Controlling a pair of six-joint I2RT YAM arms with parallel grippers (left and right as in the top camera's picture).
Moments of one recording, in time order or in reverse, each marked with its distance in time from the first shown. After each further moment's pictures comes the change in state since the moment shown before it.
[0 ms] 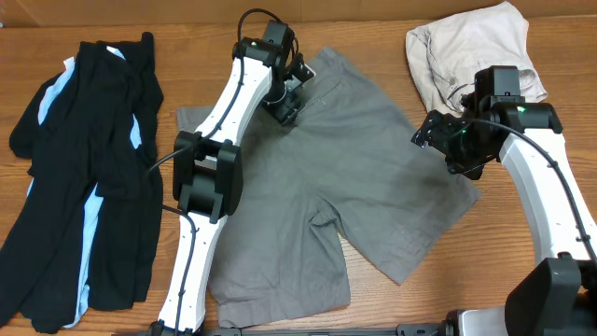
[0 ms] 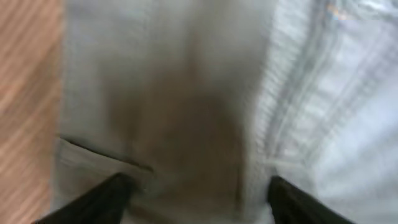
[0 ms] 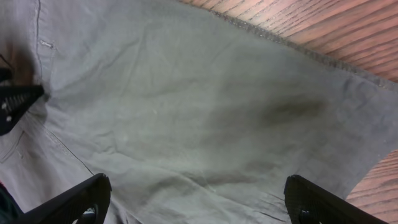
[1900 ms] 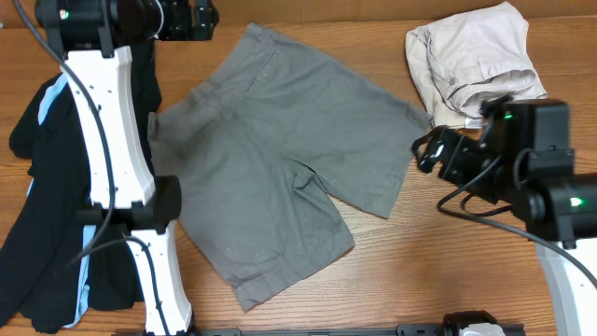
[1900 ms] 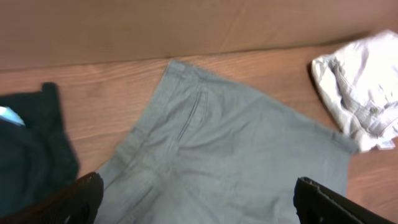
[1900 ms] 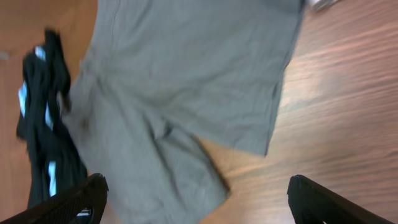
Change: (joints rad) left arm 0.291 -0.307 0.734 -0.517 0.204 -0.427; right arm 0.158 -0.446 0.047 -0.166 -0.017 0.019
